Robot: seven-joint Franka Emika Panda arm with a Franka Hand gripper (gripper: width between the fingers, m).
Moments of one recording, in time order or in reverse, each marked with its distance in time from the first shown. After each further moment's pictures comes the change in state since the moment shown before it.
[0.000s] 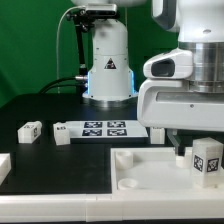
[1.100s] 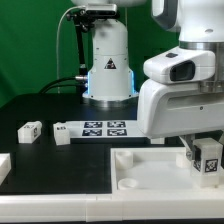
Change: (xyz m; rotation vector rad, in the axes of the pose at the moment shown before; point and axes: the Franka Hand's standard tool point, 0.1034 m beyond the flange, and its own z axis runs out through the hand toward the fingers) arm 0.001 0.002 0.000 -0.017 0.003 -0.552
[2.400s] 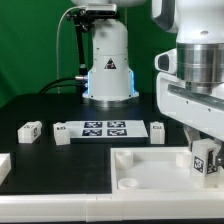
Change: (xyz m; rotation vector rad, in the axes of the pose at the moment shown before) arm -0.001 0.001 0.001 0.012 -0.009 1.446
